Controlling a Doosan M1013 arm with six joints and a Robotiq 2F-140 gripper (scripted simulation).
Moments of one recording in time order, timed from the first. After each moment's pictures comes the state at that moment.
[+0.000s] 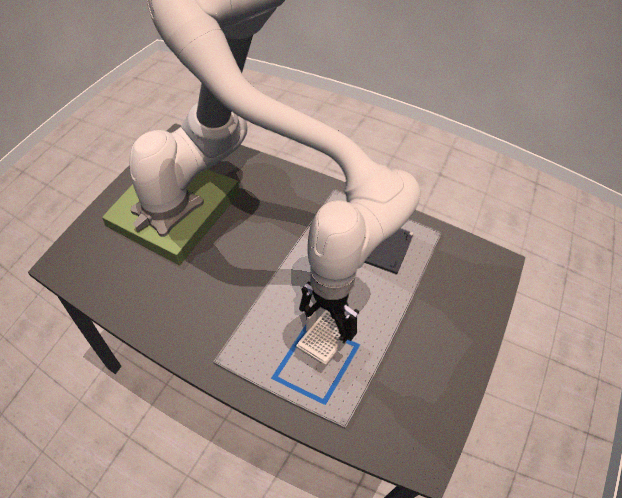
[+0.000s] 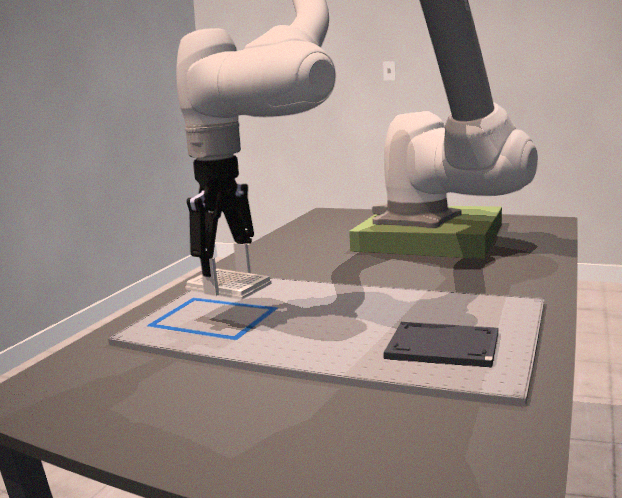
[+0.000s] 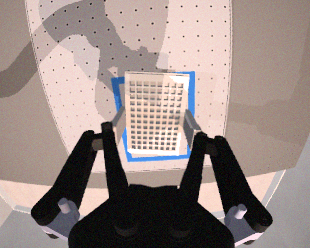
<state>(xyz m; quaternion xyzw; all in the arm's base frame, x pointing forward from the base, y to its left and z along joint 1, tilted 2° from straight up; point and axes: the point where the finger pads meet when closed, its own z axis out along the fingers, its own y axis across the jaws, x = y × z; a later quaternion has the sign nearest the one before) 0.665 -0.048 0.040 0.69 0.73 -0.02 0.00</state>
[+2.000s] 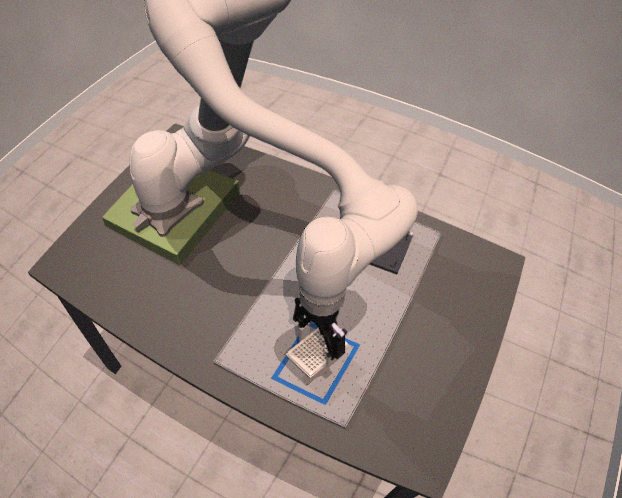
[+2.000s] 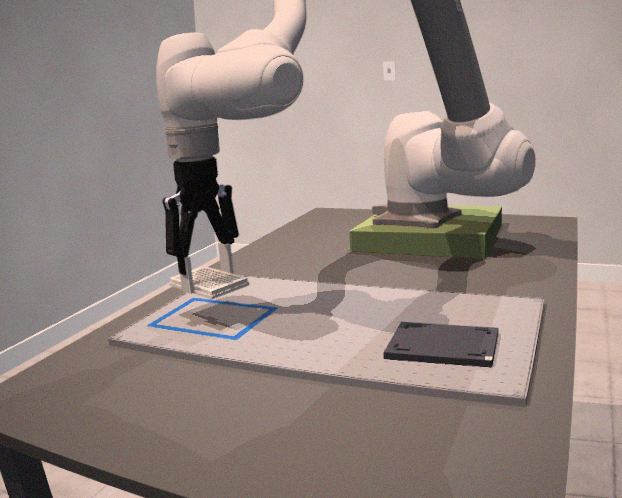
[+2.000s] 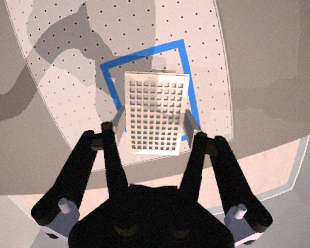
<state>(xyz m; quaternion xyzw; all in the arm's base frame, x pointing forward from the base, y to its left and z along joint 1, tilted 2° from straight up) 0.672 -0.091 0.039 0.75 0.66 -0.02 0.00</state>
